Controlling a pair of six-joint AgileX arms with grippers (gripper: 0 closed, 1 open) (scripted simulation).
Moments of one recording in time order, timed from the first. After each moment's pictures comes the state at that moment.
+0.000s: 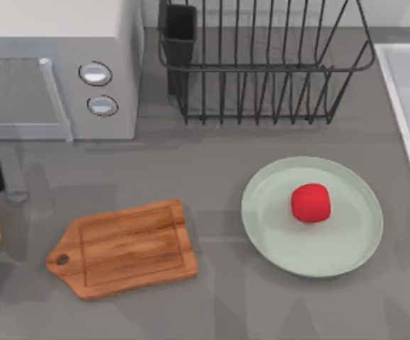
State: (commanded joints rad) left arm 0.10 1.92 1.06 -0.71 0.00 1.27; right arm 0.00 0.00 0.00 0.00 0.00 0.00
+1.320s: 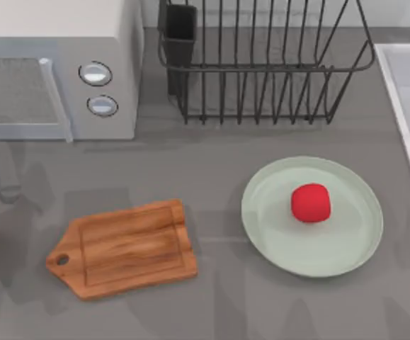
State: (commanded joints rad) left arm 0.11 1.83 1.10 -0.88 -0.01 1.27; right arm 0.00 0.00 0.00 0.00 0.00 0.00
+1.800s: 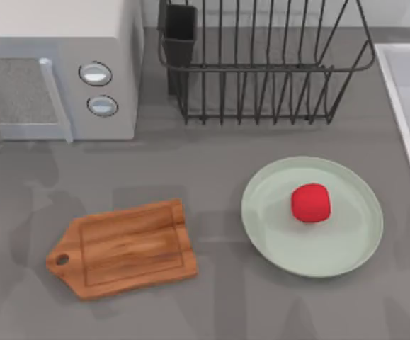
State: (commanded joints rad) left arm 0.10 1.74 1.30 -1.13 0.00 1.25; right arm 0.00 0.00 0.00 0.00 0.00 0.00
